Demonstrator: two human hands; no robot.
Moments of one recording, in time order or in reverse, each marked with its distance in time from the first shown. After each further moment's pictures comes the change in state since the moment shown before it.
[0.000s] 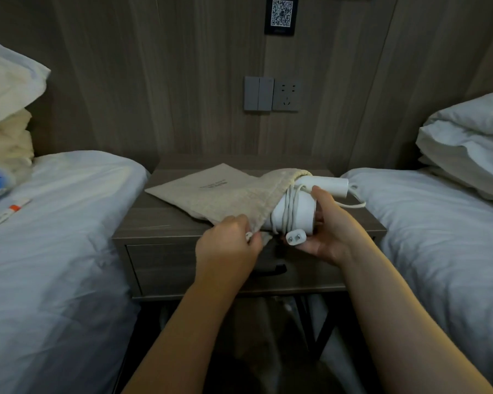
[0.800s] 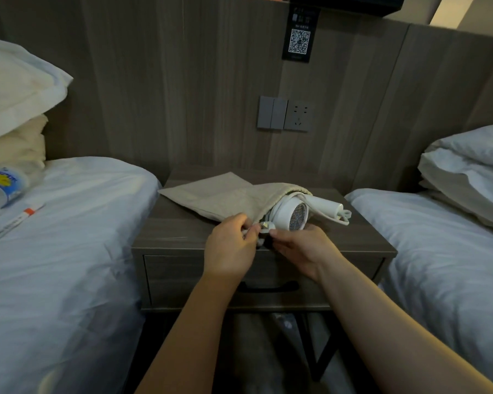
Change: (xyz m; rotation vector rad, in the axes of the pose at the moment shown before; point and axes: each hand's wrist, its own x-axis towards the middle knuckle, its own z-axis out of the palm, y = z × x) left_hand 0.022 -0.028 -0.014 -0.457 -0.031 -0.110; right_hand 0.011 0.034 0.050 -0.143 -0.113 -0.156
